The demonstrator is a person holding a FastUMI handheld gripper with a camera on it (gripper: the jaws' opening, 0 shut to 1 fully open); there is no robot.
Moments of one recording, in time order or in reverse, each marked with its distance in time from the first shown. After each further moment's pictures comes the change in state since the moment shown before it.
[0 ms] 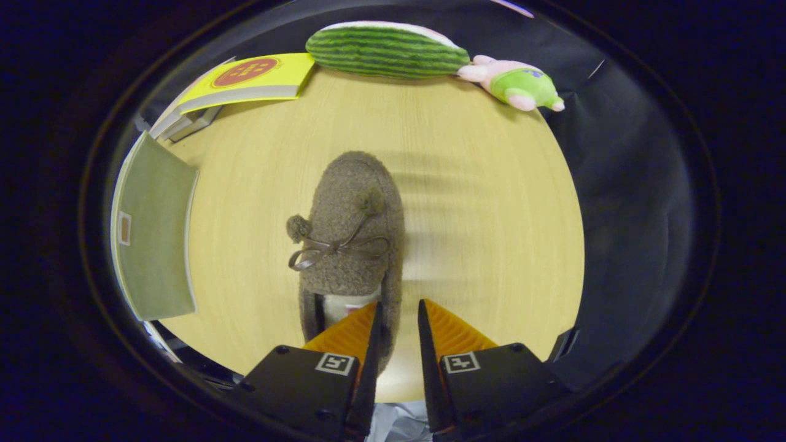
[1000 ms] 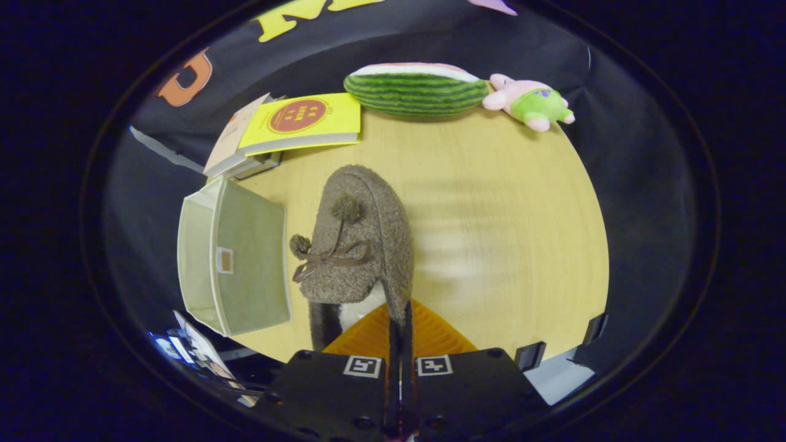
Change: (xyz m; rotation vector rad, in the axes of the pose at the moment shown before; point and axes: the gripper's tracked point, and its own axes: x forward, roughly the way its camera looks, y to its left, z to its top) arm -0.119 0.063 0.022 0.088 -0.069 0.241
